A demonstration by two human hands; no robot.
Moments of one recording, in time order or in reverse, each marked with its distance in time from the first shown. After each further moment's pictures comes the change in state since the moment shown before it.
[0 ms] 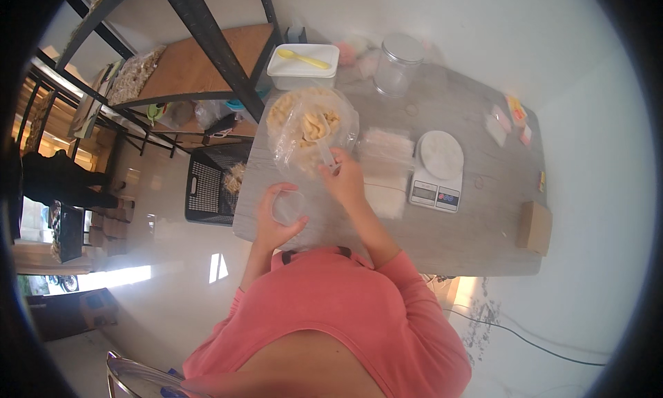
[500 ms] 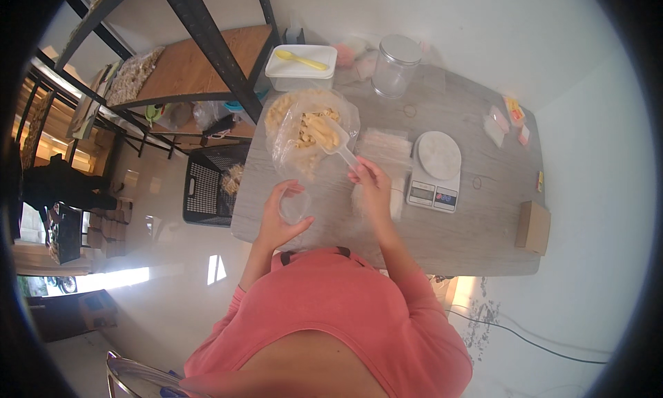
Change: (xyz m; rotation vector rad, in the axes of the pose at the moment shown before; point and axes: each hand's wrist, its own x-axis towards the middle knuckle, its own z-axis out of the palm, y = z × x) left_hand 0.003 0.000 0.008 -0.034 -0.084 -0.029; right_hand -0.025 0.020 -0.043 0.657 0.121 0.075
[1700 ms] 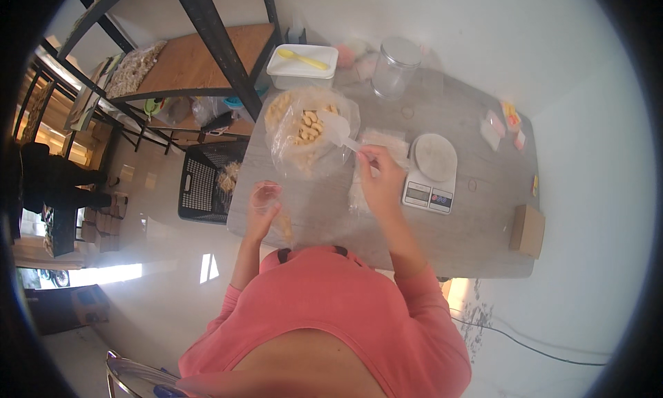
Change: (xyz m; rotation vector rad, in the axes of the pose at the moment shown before) left_hand -0.022 -0.053 -0.013 -0.351 0.165 -0.151; right_hand 0.000 -0.063 0.011 -0.490 0.097 -0.569
